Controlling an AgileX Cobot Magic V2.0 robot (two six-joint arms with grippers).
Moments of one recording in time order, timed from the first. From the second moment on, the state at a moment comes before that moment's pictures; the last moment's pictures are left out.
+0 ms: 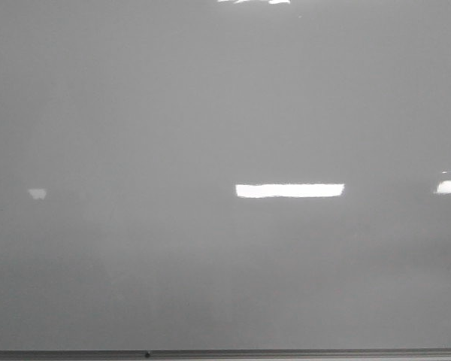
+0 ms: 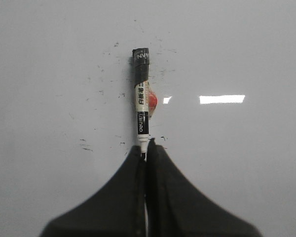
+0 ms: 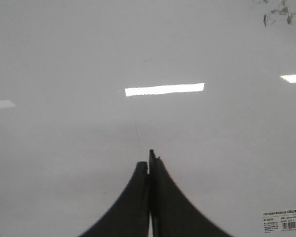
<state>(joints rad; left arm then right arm) 0.00 -0.01 0.01 -0.08 0.21 0.10 -0.09 -0.01 0.03 0.12 0.20 -0.02</state>
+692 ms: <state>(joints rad) 0.00 -0.01 0.01 0.00 0.13 0.10 -0.09 -0.01 0.03 0.12 0.20 -0.02</state>
